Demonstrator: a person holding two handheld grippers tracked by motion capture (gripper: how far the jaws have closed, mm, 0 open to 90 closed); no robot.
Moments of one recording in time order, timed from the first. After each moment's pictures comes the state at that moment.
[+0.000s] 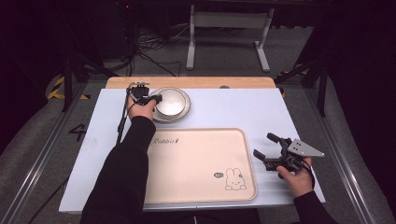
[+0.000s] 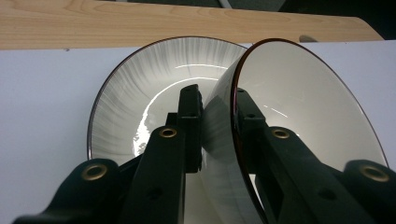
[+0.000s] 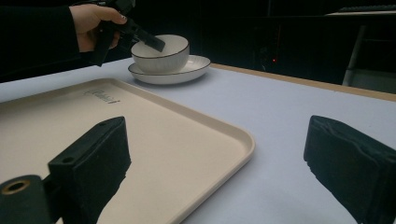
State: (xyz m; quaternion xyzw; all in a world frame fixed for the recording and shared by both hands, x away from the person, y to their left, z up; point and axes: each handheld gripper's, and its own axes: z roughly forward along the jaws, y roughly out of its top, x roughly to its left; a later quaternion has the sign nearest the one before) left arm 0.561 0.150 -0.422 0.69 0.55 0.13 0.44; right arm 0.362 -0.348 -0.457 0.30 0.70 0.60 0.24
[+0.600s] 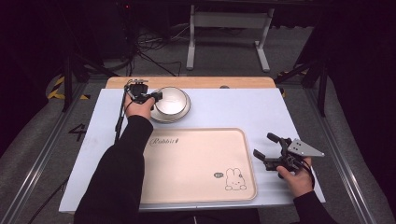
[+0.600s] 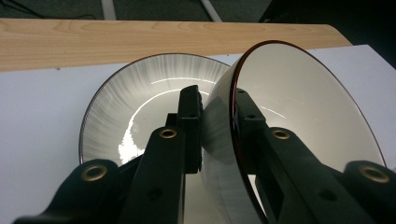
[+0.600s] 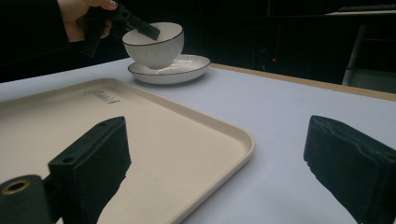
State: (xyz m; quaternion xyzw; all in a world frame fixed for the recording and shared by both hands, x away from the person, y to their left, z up) left arm 0.549 0.151 -0.399 0.70 0.53 0.13 0.46; right arm 0.362 -0.348 -0.457 0.30 0.70 0.60 0.24
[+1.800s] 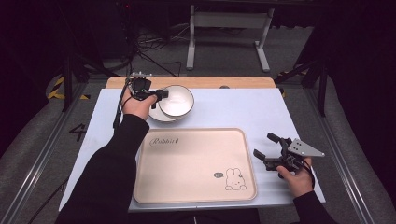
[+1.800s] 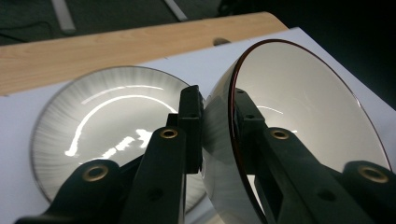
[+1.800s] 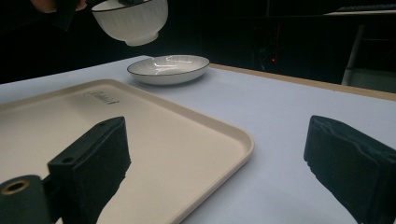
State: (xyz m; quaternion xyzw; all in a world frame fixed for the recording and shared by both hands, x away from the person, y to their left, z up) left arm 0.517 0.135 -0.346 0.75 0.46 0.08 0.47; right arm 0.362 -0.348 -0.457 0.30 0.70 0.60 0.24
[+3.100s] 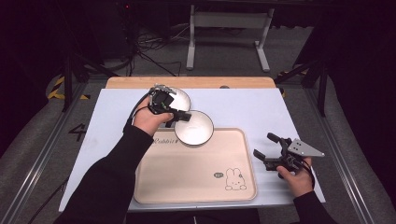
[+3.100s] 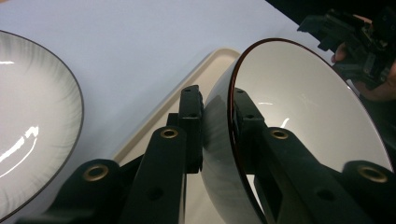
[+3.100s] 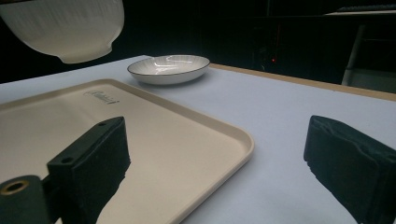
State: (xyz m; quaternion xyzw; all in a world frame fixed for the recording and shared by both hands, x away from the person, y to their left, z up) left arm 0.474 0.083 -0.342 0.85 0.32 -0.04 0.43; right arm 0.362 -0.348 -0.457 0.30 0.70 0.60 0.24
